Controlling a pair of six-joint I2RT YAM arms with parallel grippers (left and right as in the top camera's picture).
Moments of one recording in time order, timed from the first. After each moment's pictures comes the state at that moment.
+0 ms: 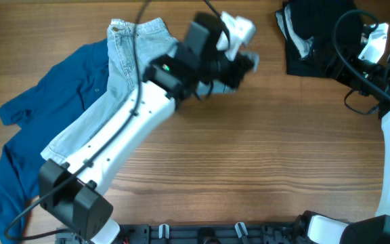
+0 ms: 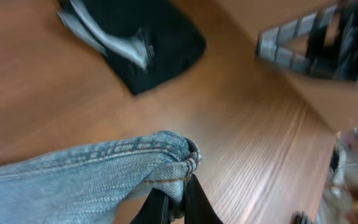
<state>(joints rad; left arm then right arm) -0.61 1.75 1.66 -0.52 0.43 -0.23 -0.32 1.42 1.31 -0.71 -0.59 0.18</state>
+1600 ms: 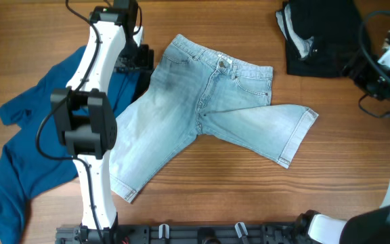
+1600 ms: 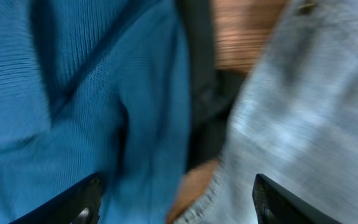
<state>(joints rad) -0.13 2.33 2.09 -1.25 0.02 -0.11 -0.43 1.46 1.31 -0.72 -0.58 0.23</state>
